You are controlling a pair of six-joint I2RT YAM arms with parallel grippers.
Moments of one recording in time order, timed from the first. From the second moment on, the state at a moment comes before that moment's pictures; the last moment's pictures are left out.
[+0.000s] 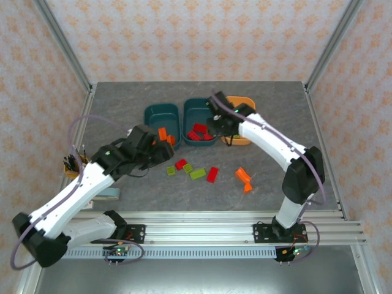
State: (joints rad) left arm -0.62 1.12 1.10 -0.90 -0.05 -0.97; right arm 0.58 1.74 1.58 -0.94 0.12 0.50
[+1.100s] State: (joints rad) left arm -0.66 1.60 1.40 -0.70 0.06 -0.90; right arm 0.30 2.22 1.92 -1.08 0.07 0.48
